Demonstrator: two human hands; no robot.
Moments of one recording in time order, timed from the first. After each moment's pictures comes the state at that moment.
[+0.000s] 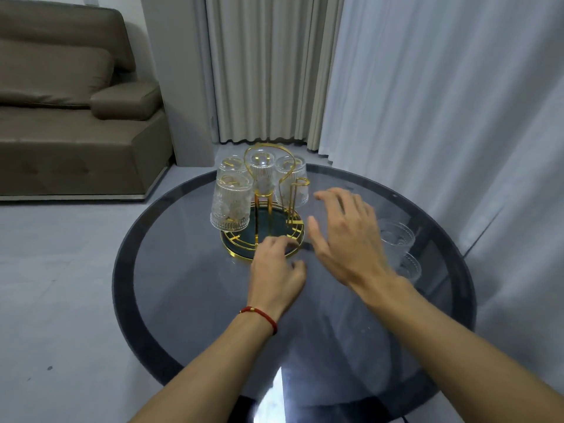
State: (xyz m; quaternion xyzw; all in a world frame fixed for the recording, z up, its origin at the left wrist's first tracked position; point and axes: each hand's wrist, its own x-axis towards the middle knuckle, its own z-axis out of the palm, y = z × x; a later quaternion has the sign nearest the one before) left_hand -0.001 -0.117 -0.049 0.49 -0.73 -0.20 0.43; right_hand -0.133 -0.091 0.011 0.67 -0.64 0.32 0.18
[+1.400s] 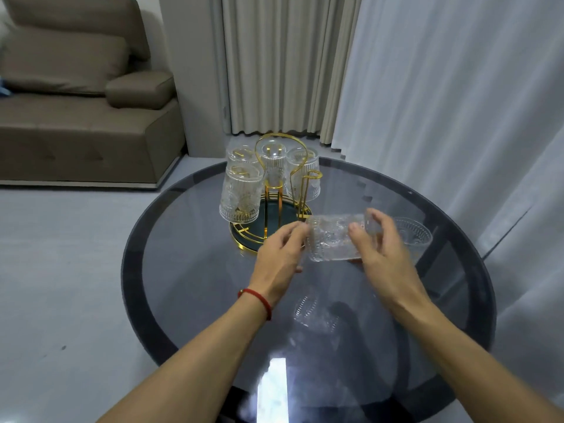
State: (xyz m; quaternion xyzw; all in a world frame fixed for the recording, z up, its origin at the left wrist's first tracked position) left_hand 0.008 -0.125 -0.037 0.44 -0.58 -0.52 0.45; right_hand -0.163 -0.065 -0.020 0.51 -0.67 0.49 -0.23
